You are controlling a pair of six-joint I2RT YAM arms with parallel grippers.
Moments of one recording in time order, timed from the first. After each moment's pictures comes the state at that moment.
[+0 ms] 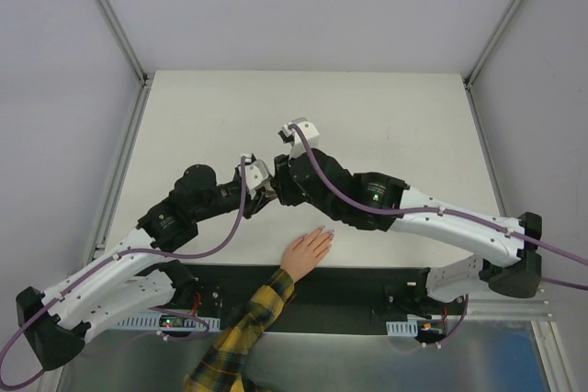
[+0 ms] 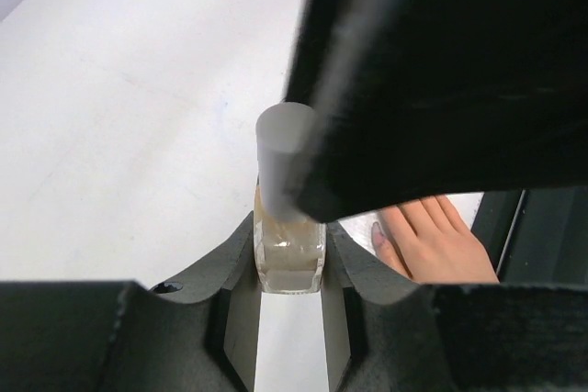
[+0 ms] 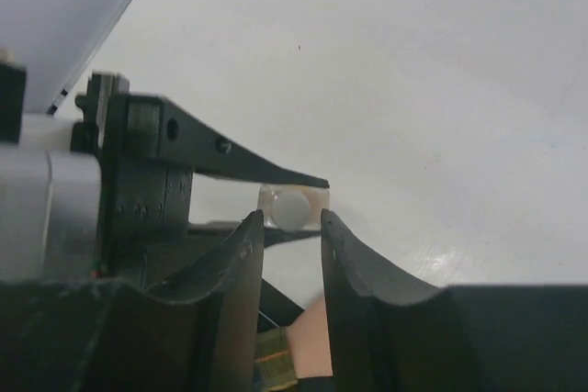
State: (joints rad) left arm -0.76 0.76 0.66 -0.19 0.29 0.17; right arm 1.28 1.39 1.44 -0.58 0.50 0.55
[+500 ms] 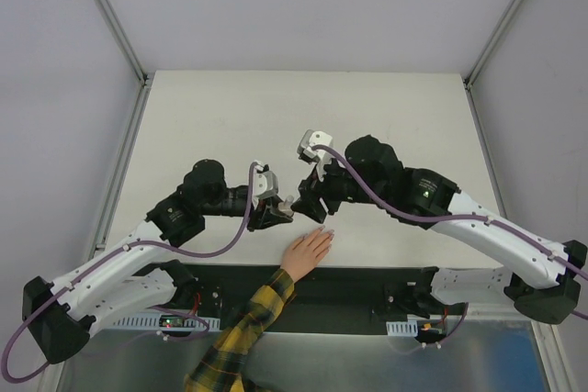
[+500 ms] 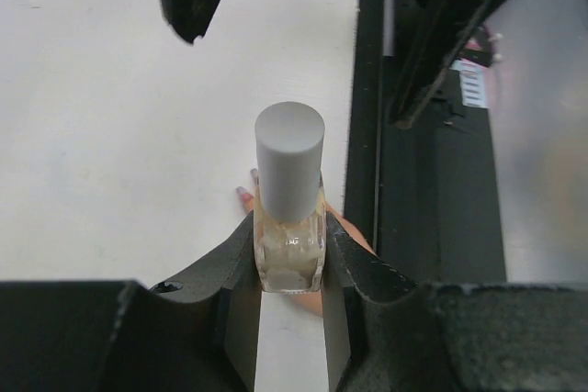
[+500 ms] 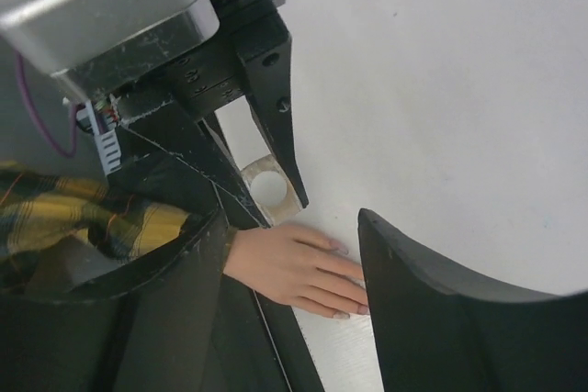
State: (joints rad) left arm -0.74 0.83 0.67 -0.14 0.69 0.11; right arm 1.10 1.15 1.31 -0.63 -0.10 0.06
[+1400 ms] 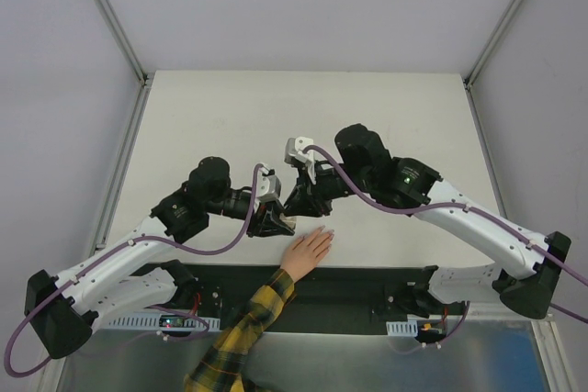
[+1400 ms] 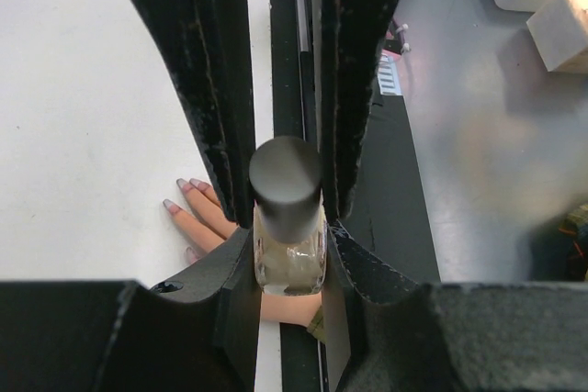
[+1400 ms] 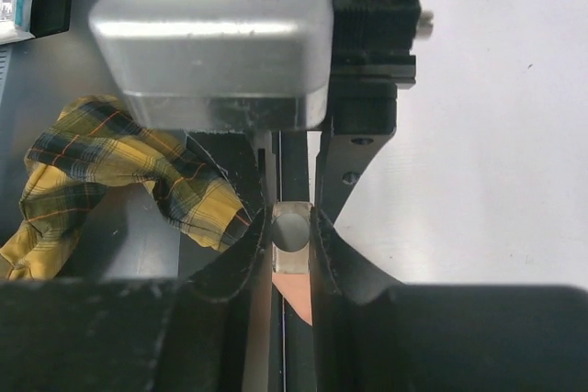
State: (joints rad) left arm -0.75 0.88 0.69 -0.15 0.92 0.06; right arm 0.99 1.23 1.28 -0.56 -0.59 -0.11
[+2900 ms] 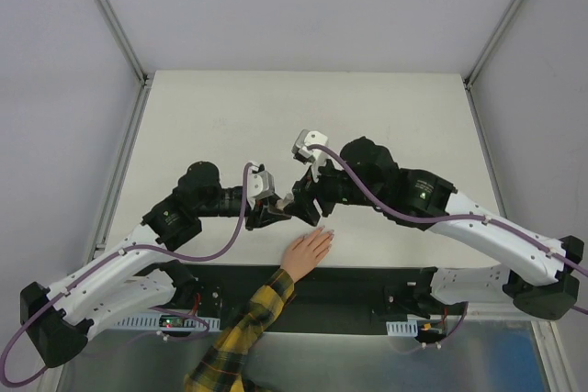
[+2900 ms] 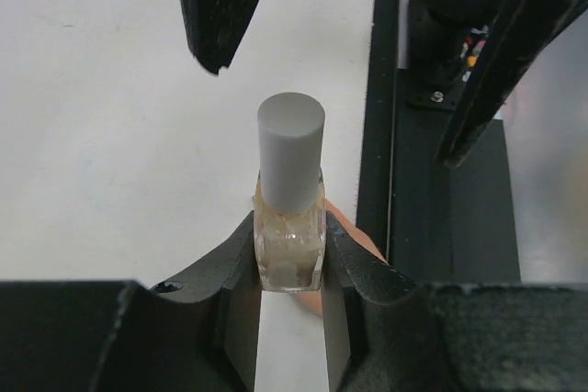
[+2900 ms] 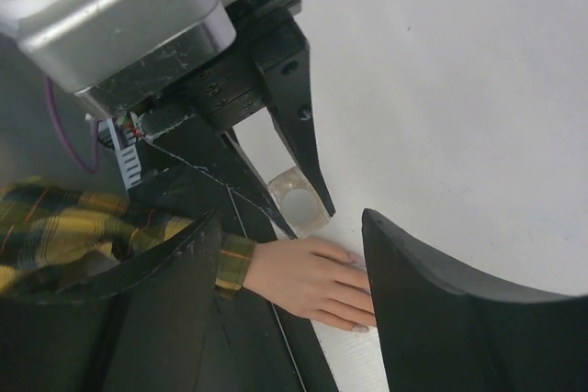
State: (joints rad) left arm -0.74 0.79 0.66 -0.12 0.65 0.11; right arm 1.14 1.16 1.32 -0.61 -0.06 0.11
